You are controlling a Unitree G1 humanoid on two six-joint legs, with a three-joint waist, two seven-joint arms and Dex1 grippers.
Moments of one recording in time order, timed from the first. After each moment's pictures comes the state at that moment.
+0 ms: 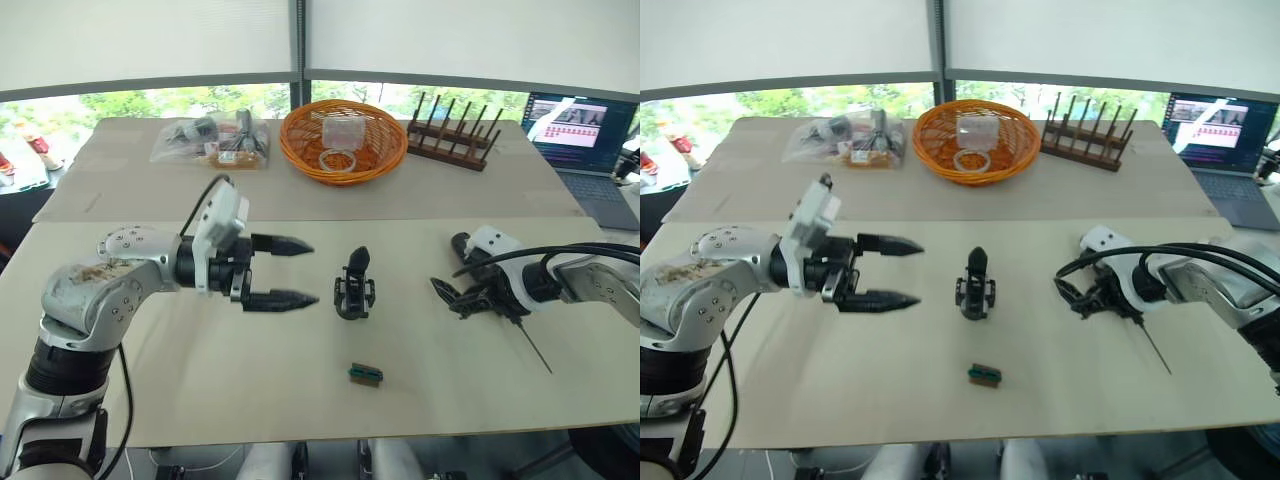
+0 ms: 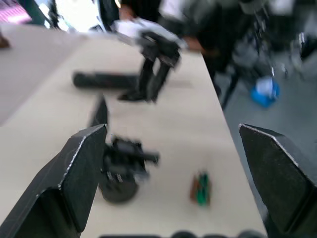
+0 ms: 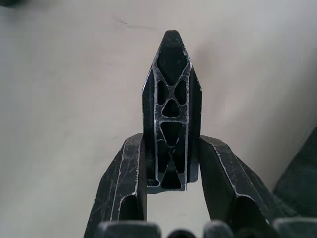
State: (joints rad) left arm -0.62 0.70 0.06 -0.33 -0.87 0.88 -1.01; right arm -0.72 -1.24 0.46 -0.11 0.74 0.93 0.79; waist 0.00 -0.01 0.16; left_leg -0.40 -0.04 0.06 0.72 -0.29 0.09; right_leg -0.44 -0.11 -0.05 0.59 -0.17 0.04
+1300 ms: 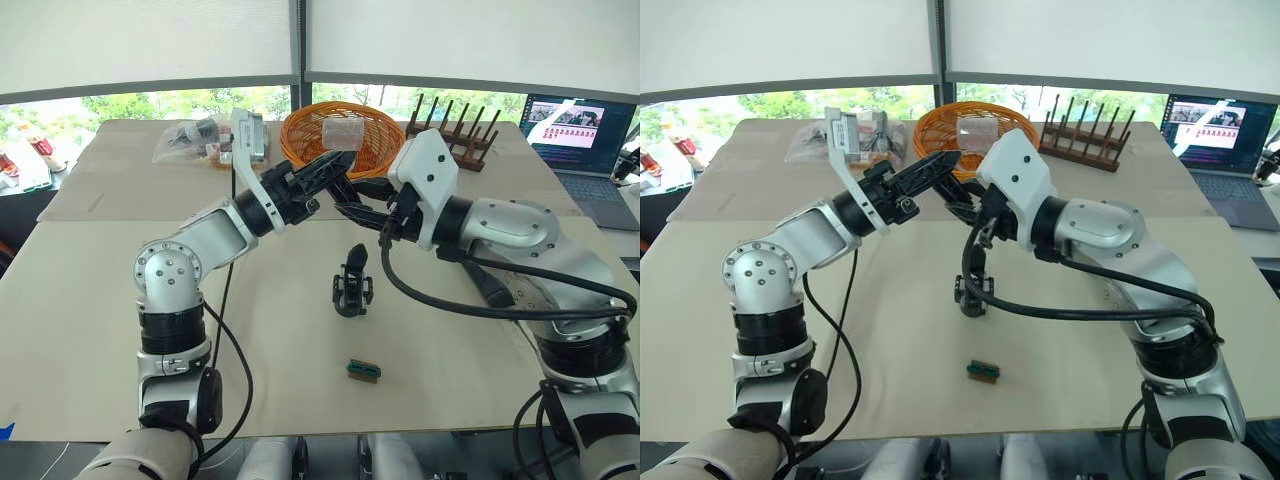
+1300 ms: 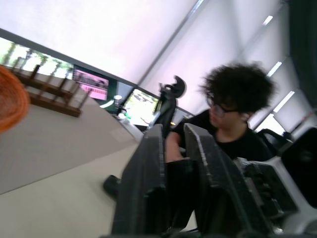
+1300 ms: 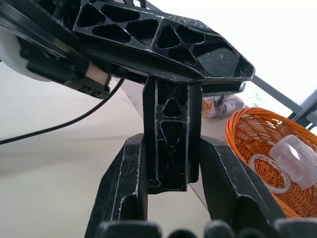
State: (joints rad) left arm -0.78 0.22 0.24 -0.15 -1.16 0.99 -0.21; right arm -0.76 -0.63 0.17 -0.48 0.44 0.77 0.55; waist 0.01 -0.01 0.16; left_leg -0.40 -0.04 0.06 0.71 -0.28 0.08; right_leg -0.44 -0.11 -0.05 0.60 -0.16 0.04
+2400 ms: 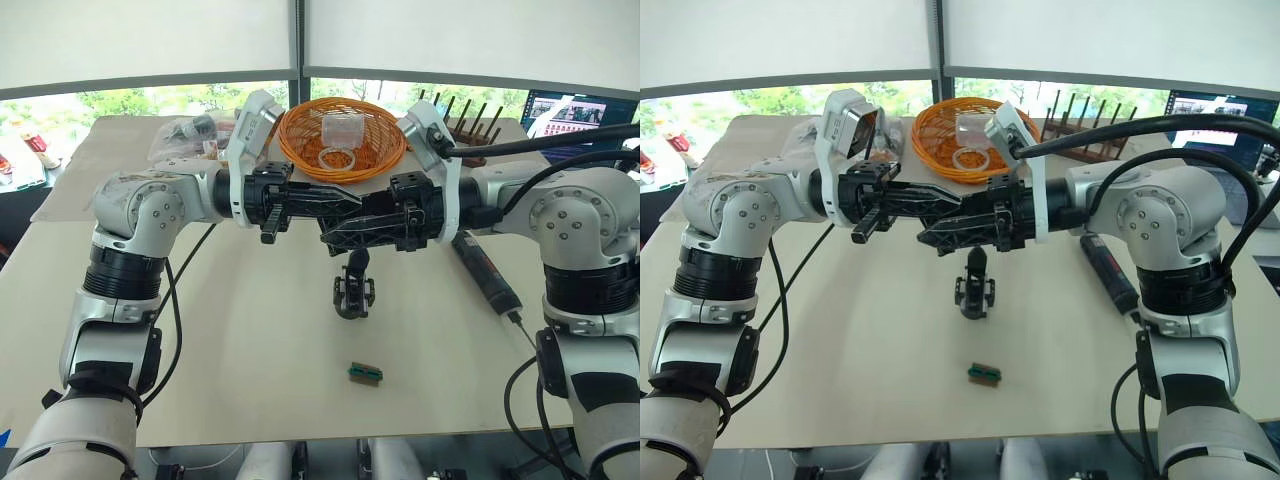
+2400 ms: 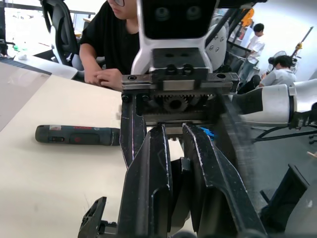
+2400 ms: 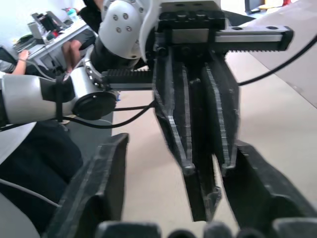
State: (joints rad) left arm -1.02 0.59 -0.10 0.10 -0.86 0.93 -1.23; right arm -1.02 -0.62 0.08 -0.14 0.89 1.19 0.96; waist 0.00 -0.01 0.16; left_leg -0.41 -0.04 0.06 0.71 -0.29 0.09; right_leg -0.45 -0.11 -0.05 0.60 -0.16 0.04
